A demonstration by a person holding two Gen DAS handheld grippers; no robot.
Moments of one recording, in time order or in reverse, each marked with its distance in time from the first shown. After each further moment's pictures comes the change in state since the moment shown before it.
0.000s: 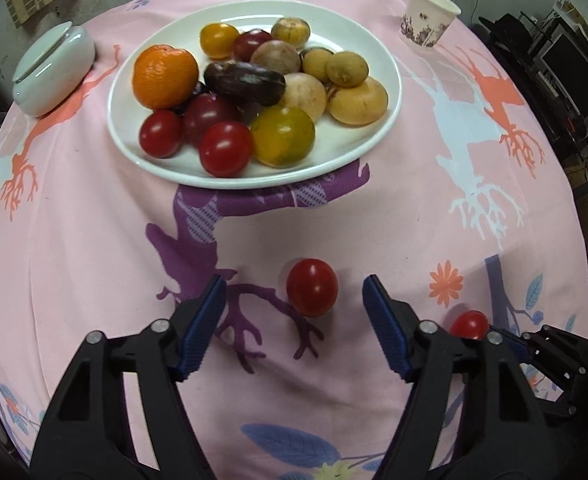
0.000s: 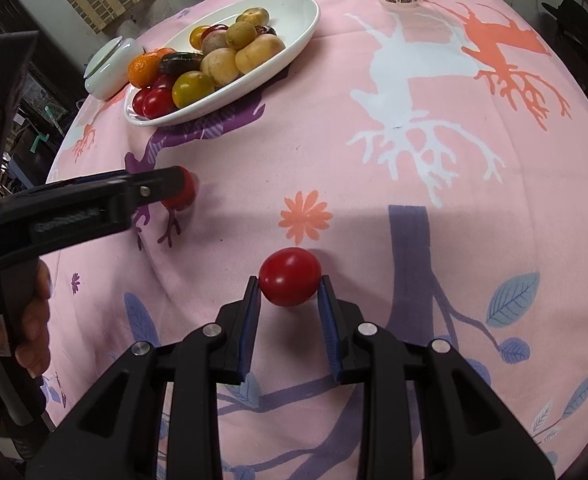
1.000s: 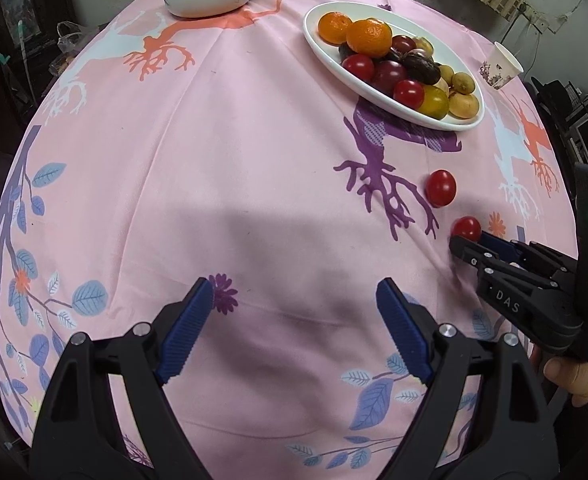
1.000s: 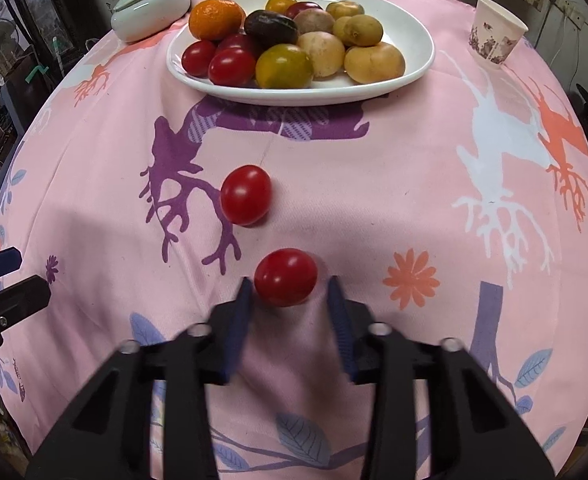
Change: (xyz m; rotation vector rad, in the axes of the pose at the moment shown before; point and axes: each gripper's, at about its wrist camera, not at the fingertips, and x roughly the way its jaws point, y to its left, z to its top) left arm -0.070 0.108 -0.106 -0.279 -0.026 0.029; right arm 0.046 0.083 0.021 -0.222 0.023 -0.129
